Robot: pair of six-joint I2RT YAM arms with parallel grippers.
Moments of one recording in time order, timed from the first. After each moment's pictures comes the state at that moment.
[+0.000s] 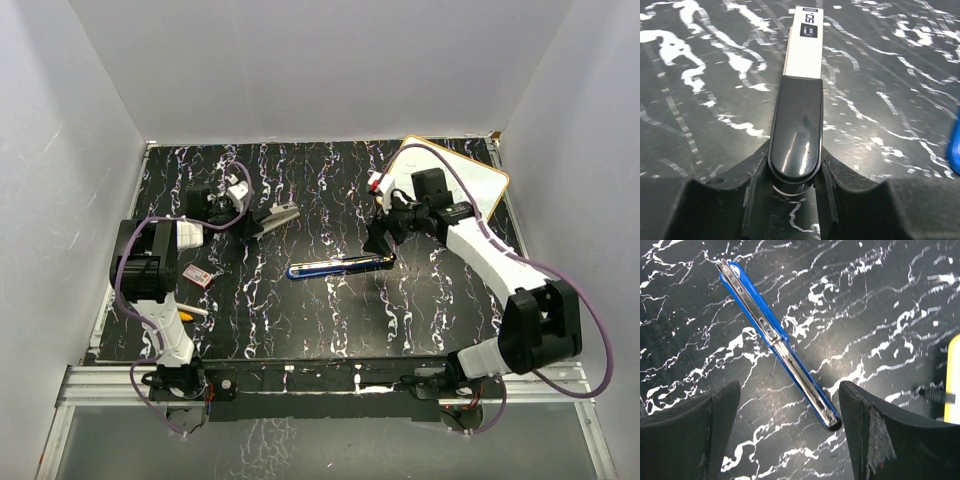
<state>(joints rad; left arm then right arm) -0.03 1.92 0.92 0.34 0.80 0.38 0.28 1.39 1.06 -0.49 -0.64 -0.47</state>
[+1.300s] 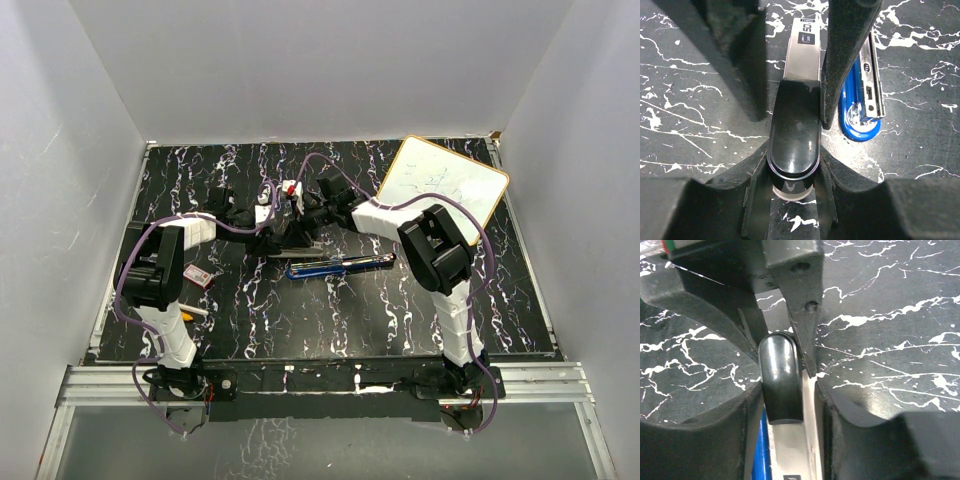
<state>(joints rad) -0.17 1.86 1.03 -0.29 1.05 1.01 0.59 2.16 1.50 0.00 -0.92 -0.33</state>
